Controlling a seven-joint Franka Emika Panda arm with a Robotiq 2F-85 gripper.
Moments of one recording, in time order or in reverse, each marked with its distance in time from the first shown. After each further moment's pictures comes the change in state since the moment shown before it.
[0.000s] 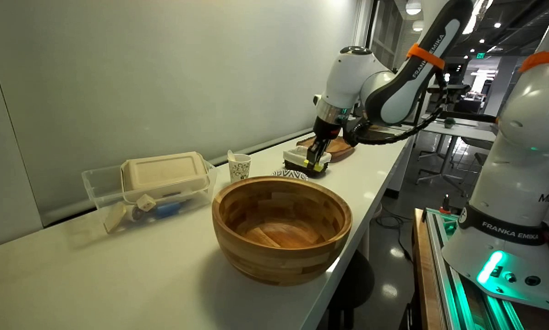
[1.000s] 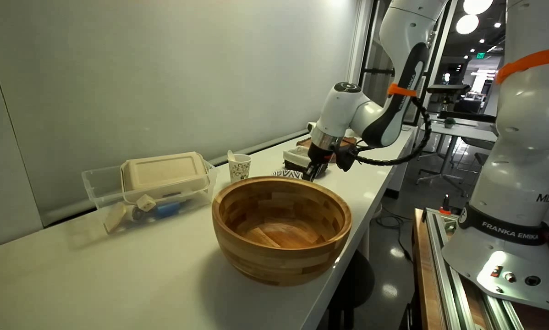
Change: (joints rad) arm -0.058 0.359 -0.091 0.202 -0.541 0.185 0.370
